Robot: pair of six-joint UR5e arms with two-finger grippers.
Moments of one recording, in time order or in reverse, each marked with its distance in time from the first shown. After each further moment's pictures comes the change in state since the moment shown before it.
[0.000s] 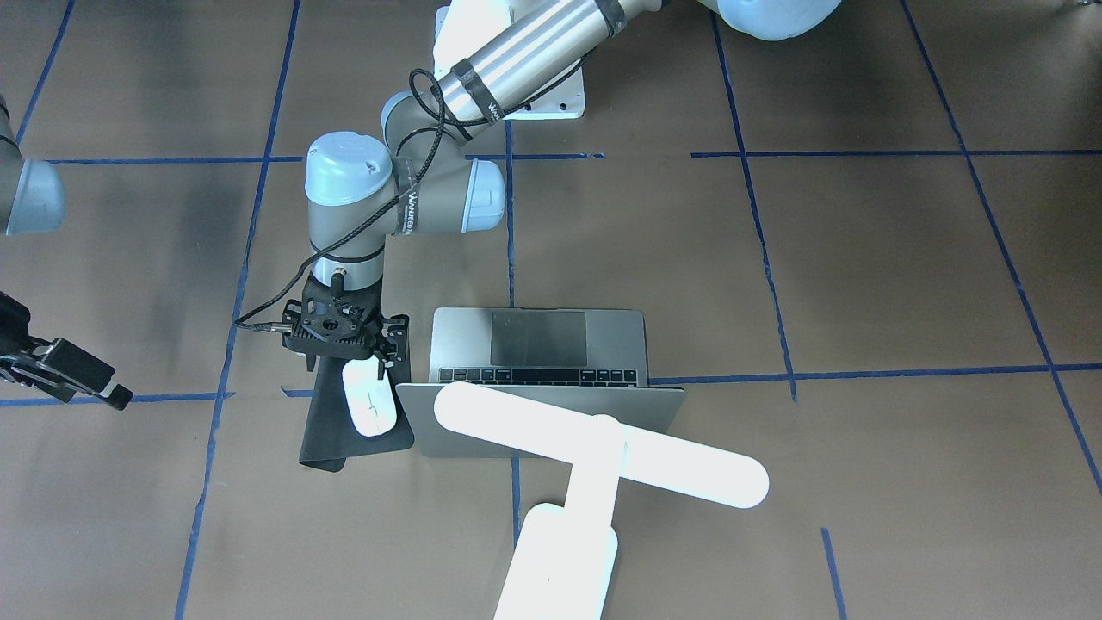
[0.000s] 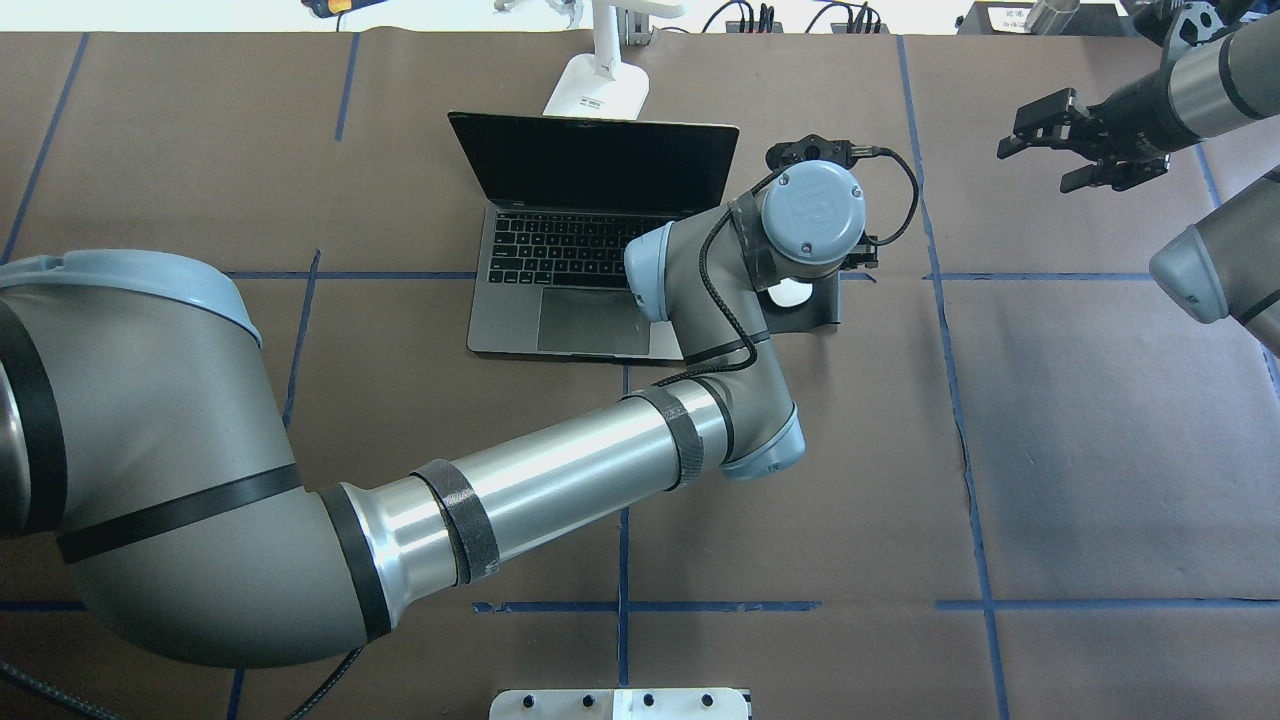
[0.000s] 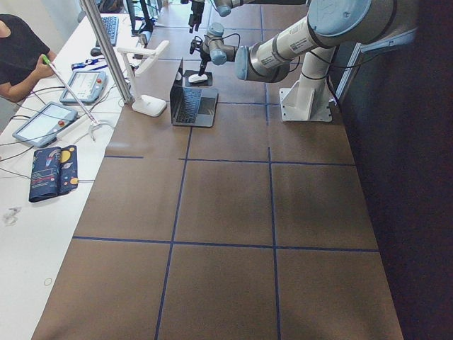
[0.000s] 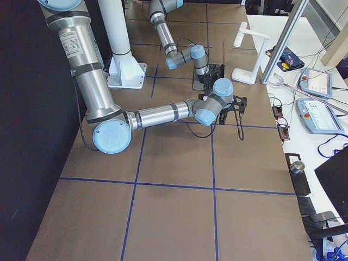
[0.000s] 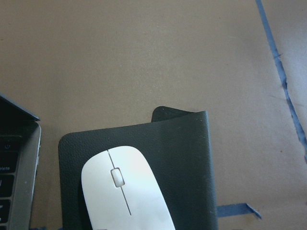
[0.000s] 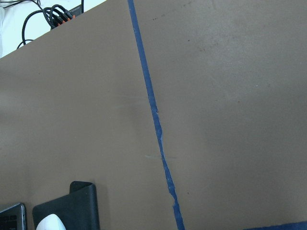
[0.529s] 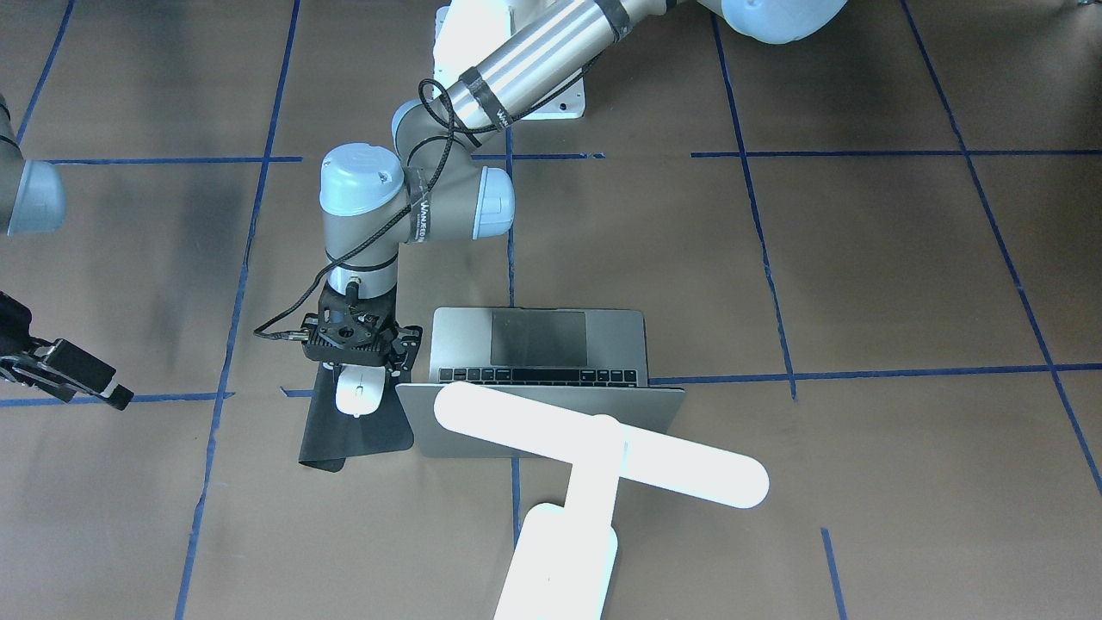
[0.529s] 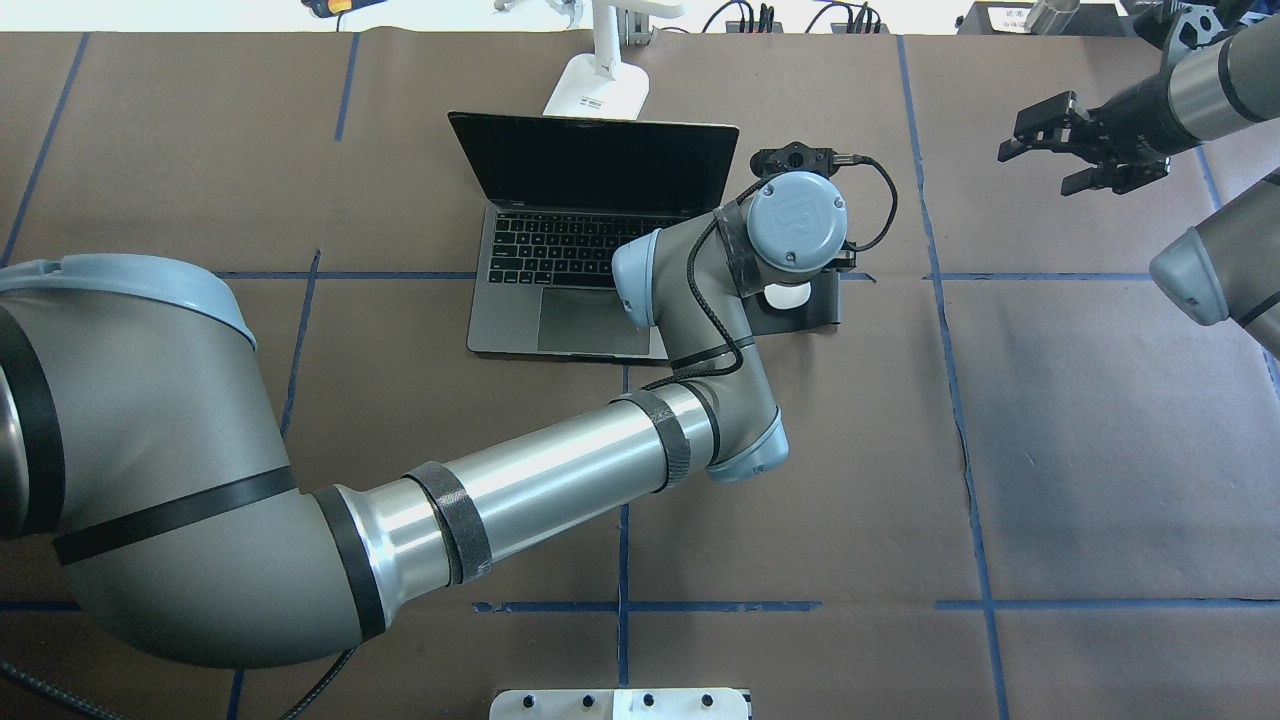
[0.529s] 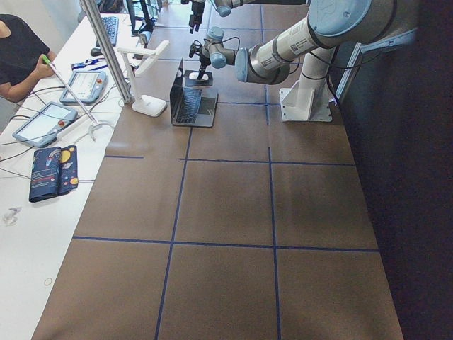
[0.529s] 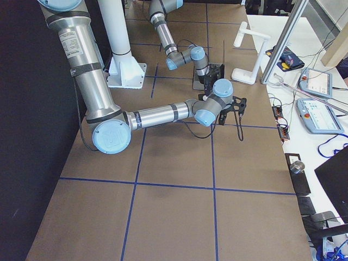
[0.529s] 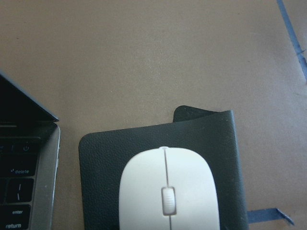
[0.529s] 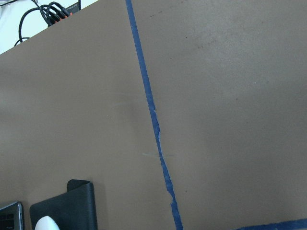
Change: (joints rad) left arm 0.003 0.010 0.035 -0.002 0.034 0.036; right arm -0.007 -0.003 -0.001 0.001 0.001 0.000
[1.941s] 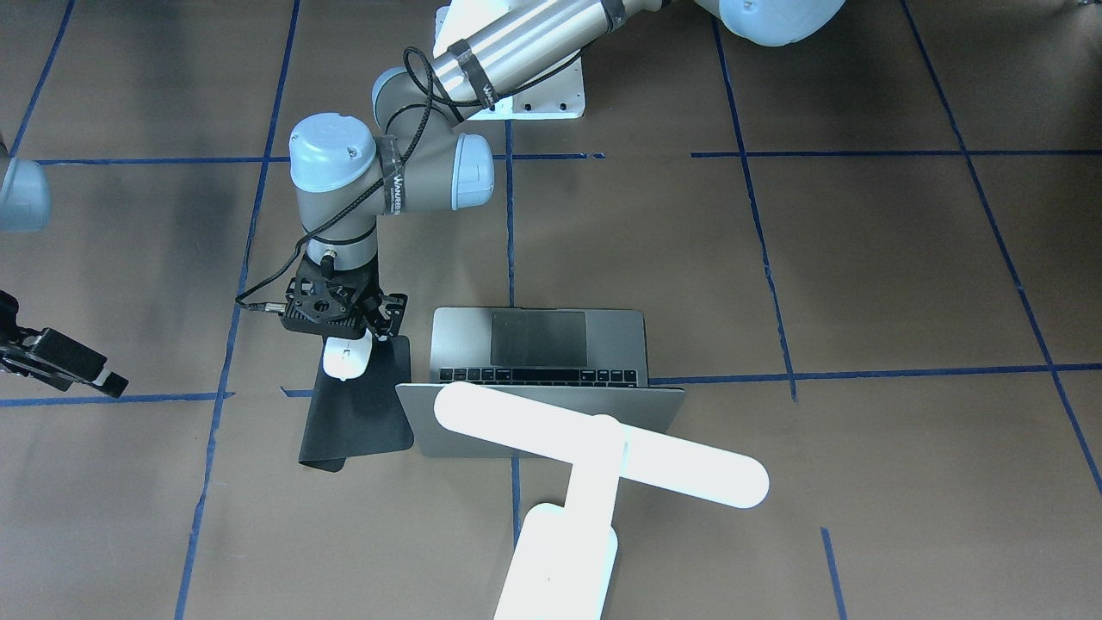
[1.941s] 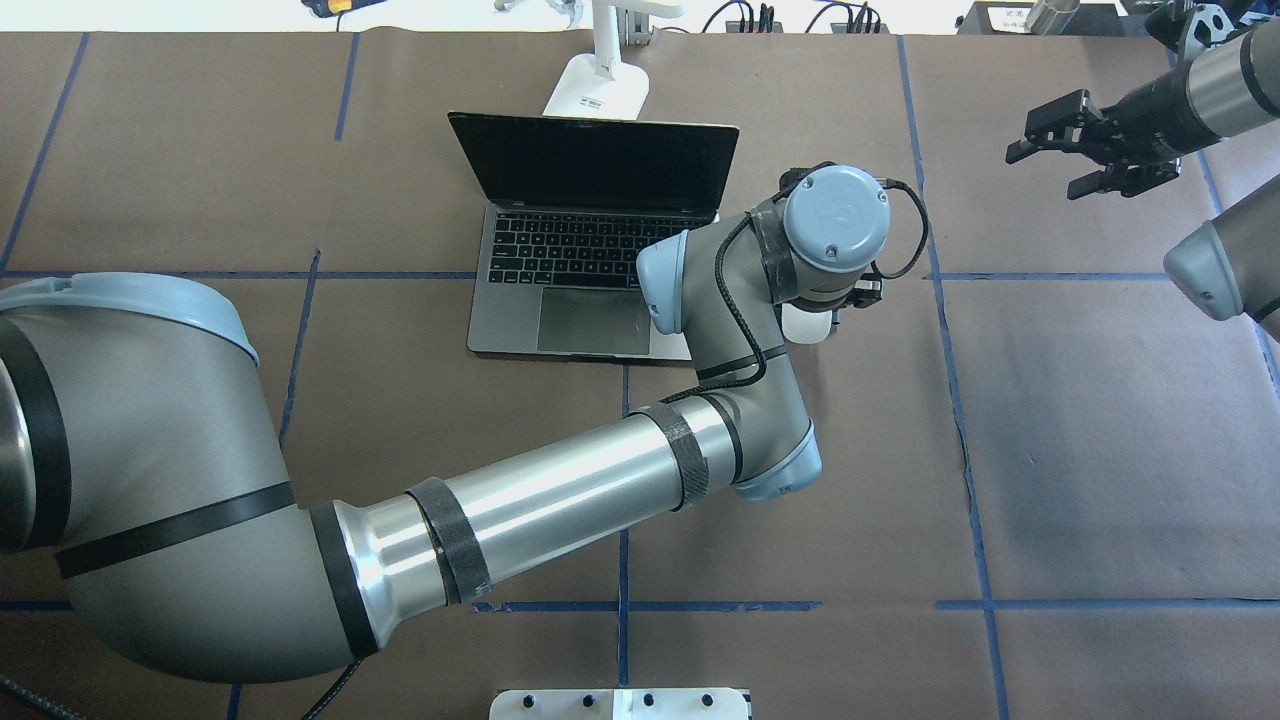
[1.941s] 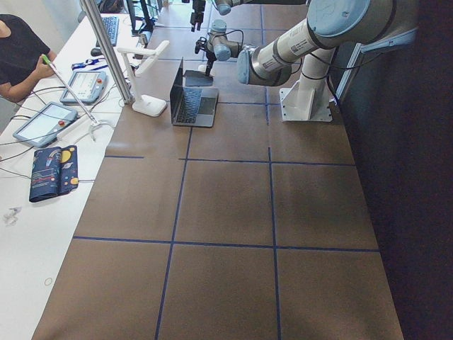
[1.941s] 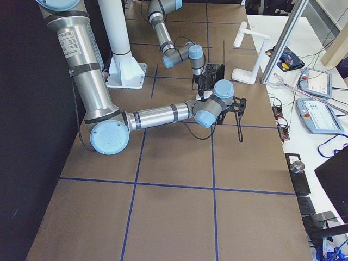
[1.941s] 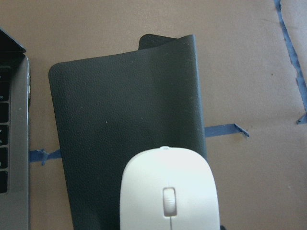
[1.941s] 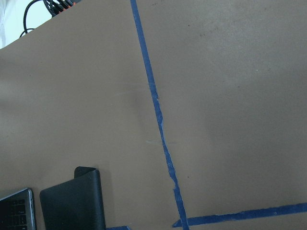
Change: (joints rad) left arm 0.012 0.015 -0.102 0.142 -0.058 0.024; right arm 0.019 -0.007 0.001 0.004 0.063 0.000
